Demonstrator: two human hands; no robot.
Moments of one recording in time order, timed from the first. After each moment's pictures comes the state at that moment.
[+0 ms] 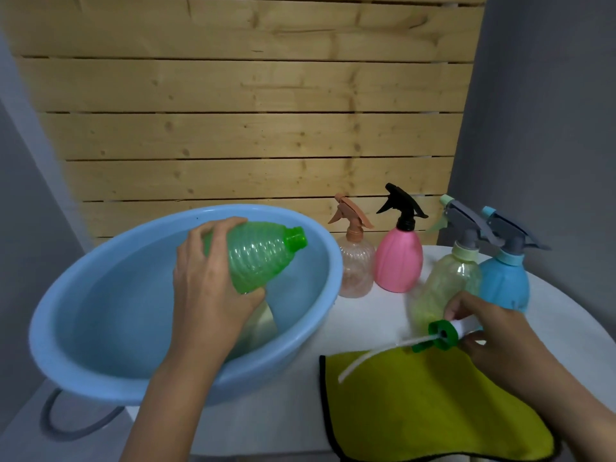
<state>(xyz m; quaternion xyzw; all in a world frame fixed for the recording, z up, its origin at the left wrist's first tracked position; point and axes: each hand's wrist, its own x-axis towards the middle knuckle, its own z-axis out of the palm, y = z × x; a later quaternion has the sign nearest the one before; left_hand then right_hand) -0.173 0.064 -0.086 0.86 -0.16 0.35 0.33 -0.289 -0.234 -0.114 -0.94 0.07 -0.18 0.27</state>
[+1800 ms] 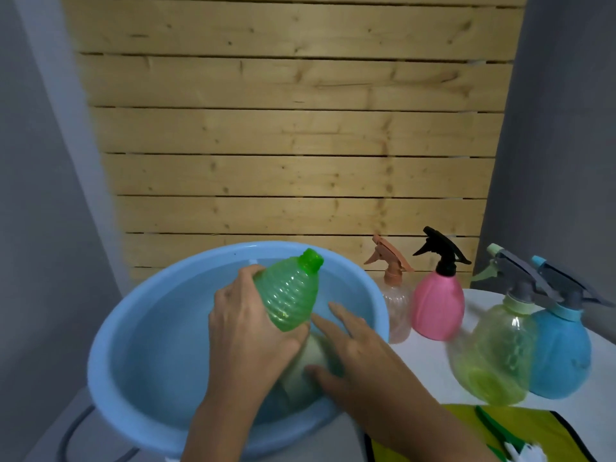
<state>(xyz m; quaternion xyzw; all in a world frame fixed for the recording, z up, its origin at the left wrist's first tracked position) -0.165 0.078 -0.078 0.88 -0.09 0.30 0.35 -0.221 -0.069 -0.085 -0.97 -0.11 -0.08 0.19</state>
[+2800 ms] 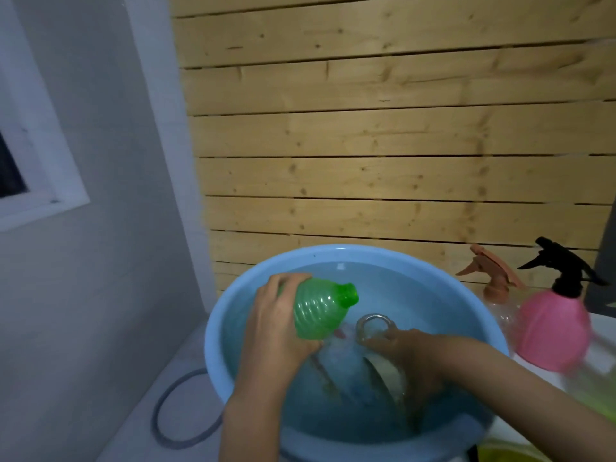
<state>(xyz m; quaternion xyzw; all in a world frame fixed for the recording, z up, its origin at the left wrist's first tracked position) -0.133 0.168 -0.085 0.89 -0.14 0.26 0.34 -0.131 -0.034 -0.072 -0.96 -0.17 0.23 -0.07</state>
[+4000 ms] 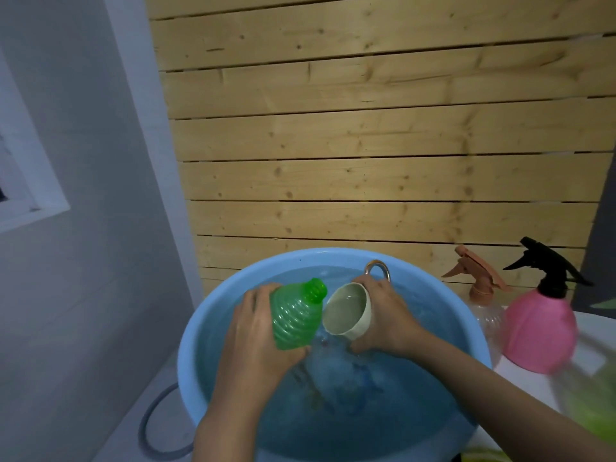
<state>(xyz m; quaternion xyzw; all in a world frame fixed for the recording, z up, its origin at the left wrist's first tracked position) -0.133 0.163 -0.092 0.91 -0.09 0.23 0.33 -0.083 -0.044 -0.100 -0.94 -0.08 -0.05 0.31</state>
